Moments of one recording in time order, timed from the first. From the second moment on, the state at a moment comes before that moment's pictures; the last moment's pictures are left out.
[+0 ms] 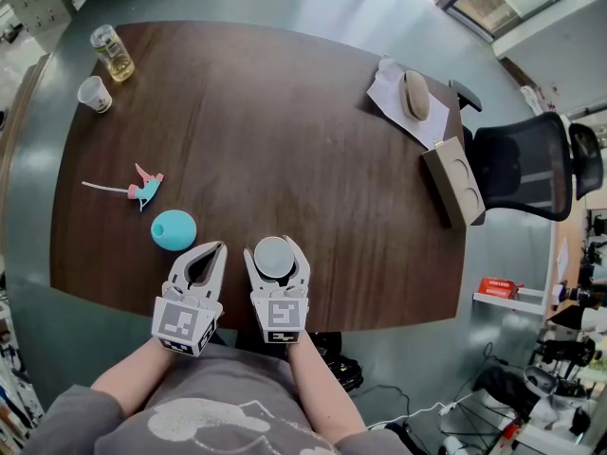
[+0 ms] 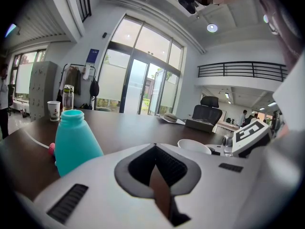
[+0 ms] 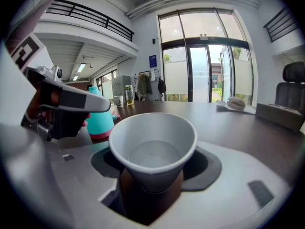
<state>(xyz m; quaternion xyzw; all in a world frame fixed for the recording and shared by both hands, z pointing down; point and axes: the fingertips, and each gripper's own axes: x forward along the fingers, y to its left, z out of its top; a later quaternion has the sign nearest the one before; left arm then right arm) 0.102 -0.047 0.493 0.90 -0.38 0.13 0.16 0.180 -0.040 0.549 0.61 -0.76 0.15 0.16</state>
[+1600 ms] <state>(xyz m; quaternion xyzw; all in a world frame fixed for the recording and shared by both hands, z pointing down) 0.078 -0.014 0.397 0.86 -0.50 0.04 0.06 0.184 0.001 0.431 0.53 -0.84 0.10 0.11</state>
